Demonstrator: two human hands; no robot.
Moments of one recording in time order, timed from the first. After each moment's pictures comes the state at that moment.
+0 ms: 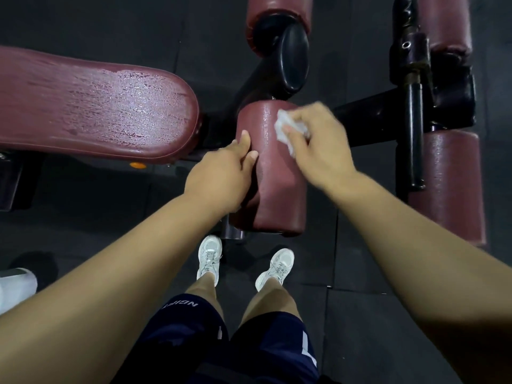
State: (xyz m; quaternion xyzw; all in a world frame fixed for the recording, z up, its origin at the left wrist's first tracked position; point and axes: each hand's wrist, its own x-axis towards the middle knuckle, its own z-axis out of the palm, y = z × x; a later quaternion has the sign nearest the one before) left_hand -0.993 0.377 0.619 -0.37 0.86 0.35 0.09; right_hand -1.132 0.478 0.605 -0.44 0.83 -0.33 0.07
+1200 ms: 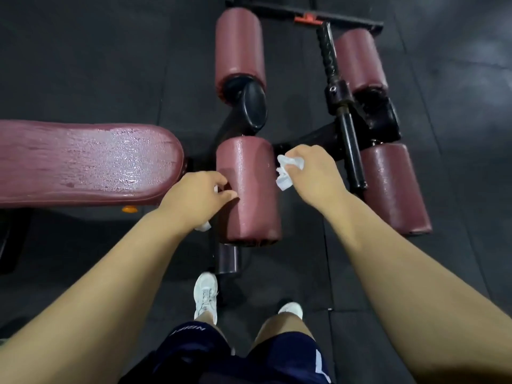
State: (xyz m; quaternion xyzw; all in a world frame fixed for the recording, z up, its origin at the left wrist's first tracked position) left_hand -0.975 0.368 0.665 -0.35 0.84 0.38 0.15; right_hand -1.125 0.516 0.661 -0.27 0.91 -0.26 0.18
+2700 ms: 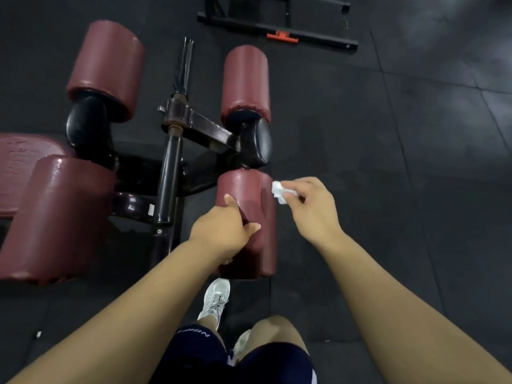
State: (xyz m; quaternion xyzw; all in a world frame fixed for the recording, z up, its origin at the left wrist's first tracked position) left_hand -1.225 0.650 0.647 -0.34 0.88 0.25 0.22; right_hand -1.341 0.774 0.651 -0.26 0.87 -0.38 0.20
